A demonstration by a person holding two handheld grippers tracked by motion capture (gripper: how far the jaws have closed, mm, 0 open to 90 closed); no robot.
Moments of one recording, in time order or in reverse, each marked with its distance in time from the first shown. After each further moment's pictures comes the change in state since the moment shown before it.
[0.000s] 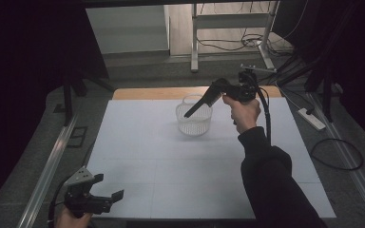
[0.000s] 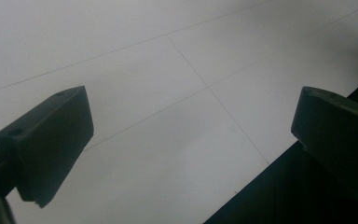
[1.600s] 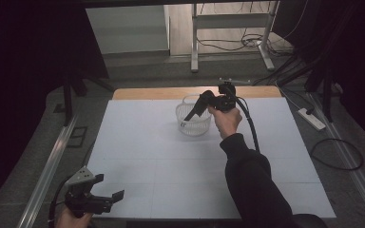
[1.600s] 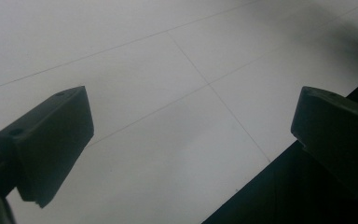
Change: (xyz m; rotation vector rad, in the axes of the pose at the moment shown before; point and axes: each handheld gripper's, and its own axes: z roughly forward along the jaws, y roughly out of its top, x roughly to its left) left arm 0.000 0.001 0.001 0.017 0.003 0.002; right arm -0.020 -0.044 0.068 0.081 -0.084 -0.022
